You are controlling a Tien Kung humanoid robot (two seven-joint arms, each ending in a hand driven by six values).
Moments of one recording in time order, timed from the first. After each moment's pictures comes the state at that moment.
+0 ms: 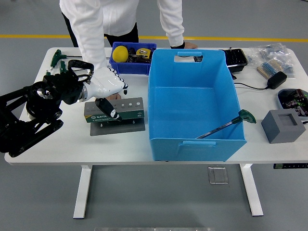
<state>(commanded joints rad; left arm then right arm) -0.90 0.45 -0.50 -1.19 2.27 -0.25 -0.01 0.07 -0.15 0.60 0.18 -0.20 -0.07 0.00</state>
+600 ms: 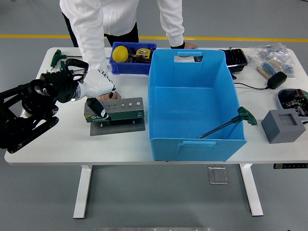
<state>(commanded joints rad) -0.92 0.45 -0.48 -1.11 2.27 -0.29 -0.01 0.08 -0.15 0.60 0.18 -0.20 -0.07 0.00</state>
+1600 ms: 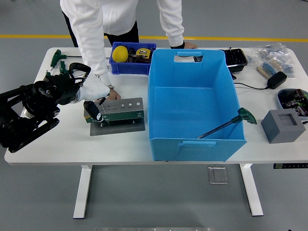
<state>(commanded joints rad) -0.95 0.43 -0.40 -1.07 2.27 -0.30 0.01 0.08 -0.16 0.60 0.18 -0.22 -0.09 -0.01</state>
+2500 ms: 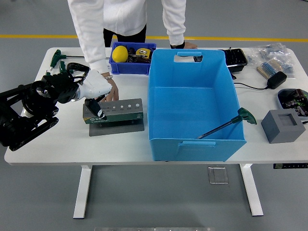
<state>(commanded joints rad) -0.96 0.43 -0.39 -1.01 2.27 -0.17 -0.04 0.07 -0.15 0.60 0.18 -0.21 -0.09 -0.01</state>
